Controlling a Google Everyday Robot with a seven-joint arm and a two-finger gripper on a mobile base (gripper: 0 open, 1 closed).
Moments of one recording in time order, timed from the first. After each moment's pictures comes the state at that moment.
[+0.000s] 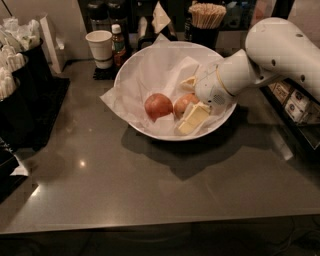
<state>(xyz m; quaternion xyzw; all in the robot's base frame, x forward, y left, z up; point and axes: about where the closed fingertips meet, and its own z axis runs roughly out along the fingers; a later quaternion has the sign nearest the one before) 0.582 -0.065 0.841 -0.65 0.66 0.17 0.33</state>
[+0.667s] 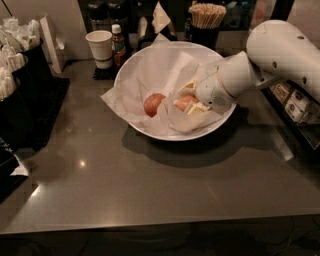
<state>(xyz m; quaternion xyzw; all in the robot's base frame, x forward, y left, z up) 0.581 -0.064 0.839 -0.65 0.66 0.17 0.33</state>
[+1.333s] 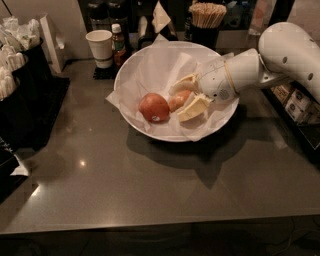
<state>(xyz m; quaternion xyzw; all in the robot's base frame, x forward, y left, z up) 0.586 -0.057 0.864 -0.64 0.60 0.27 0.40</state>
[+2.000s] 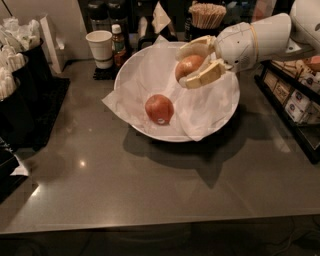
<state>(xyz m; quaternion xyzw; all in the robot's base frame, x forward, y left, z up) 0.588 -0.071 0.968 -0.64 0.51 0.32 0.48</state>
